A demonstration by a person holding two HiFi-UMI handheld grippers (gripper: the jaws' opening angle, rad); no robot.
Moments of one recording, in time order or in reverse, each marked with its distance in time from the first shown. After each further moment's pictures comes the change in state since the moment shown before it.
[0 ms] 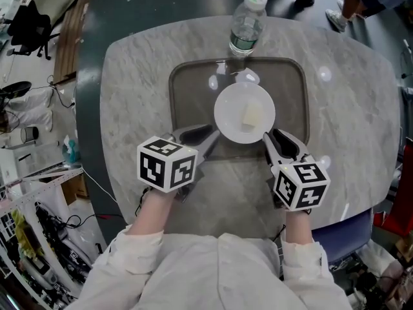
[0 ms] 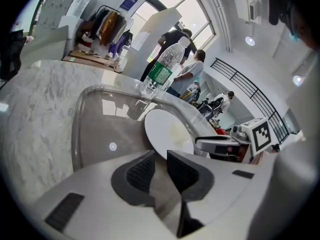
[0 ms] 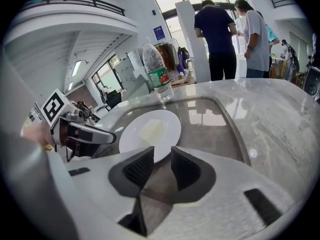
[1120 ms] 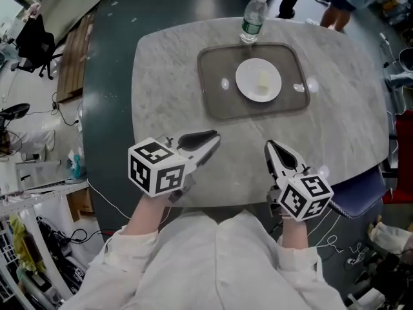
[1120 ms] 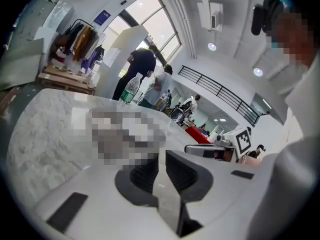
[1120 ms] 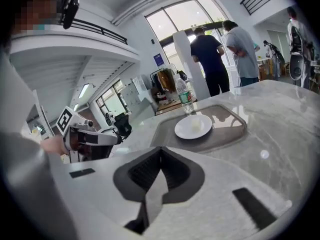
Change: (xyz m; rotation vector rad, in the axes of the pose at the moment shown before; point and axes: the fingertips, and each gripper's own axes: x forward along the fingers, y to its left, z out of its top) left arm -0.171 -0.063 -0.066 0.226 -0.126 -0.258; right arm -0.121 0.157 -0.055 0.096 -0.281 0.035
